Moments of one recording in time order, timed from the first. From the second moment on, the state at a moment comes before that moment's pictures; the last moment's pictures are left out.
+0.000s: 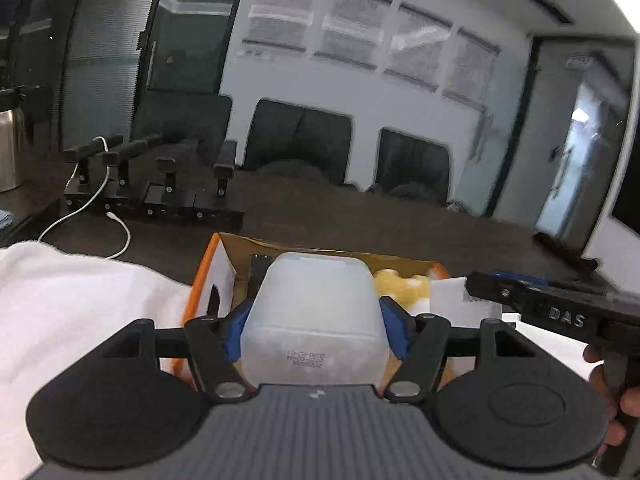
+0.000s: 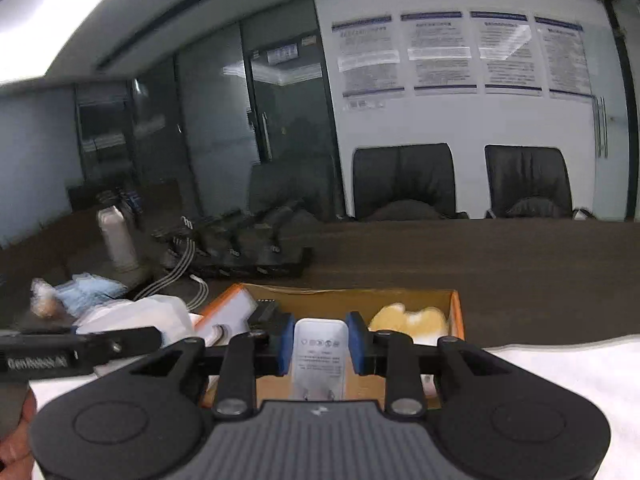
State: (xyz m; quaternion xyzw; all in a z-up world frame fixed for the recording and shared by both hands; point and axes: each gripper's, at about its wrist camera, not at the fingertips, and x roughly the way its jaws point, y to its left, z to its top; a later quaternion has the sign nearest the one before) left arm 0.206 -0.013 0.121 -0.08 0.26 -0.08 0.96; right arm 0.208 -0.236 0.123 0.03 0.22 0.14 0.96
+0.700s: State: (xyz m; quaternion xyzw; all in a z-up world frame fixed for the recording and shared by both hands) left arm 0.355 -0.023 0.047 -0.11 0.42 -0.04 0.90; right arm 0.393 -0.222 0.049 0.06 0.40 0.12 0.91
